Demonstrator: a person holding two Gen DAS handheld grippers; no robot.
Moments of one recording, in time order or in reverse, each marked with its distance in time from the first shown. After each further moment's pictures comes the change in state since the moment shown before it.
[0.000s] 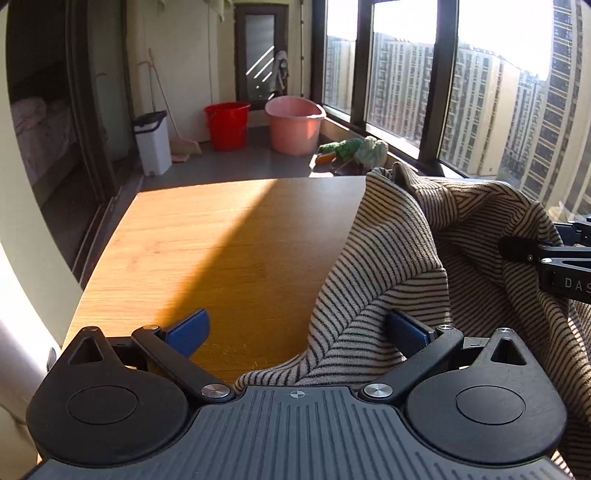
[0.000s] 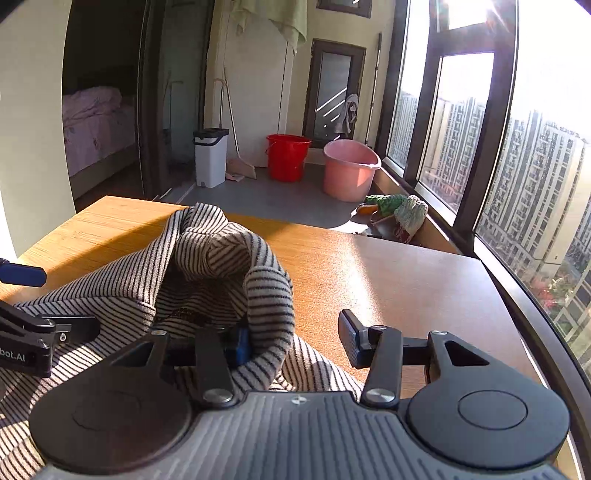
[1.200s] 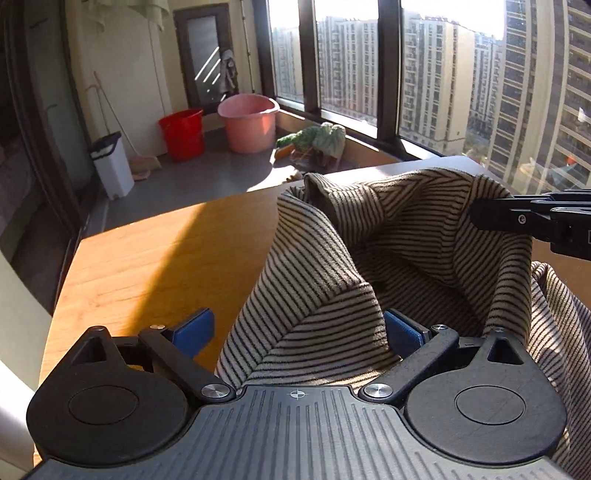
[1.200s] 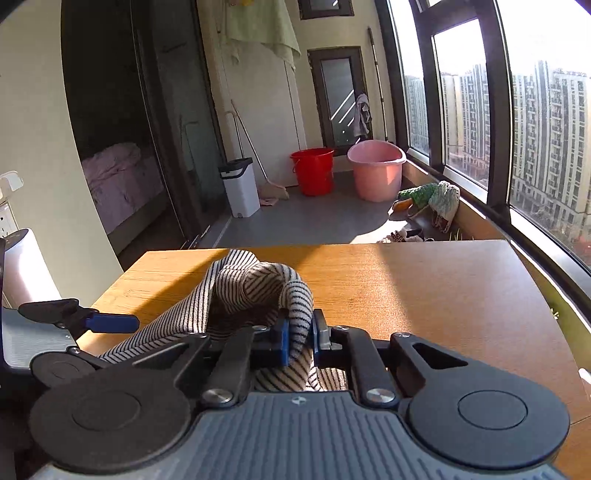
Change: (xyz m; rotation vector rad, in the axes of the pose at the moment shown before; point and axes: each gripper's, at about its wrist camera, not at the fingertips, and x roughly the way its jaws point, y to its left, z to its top) left arm 0.022 -0.049 0.018 0.190 0.013 -0.063; right arm -0.028 -0.028 0.021 0.190 -0.048 0.177
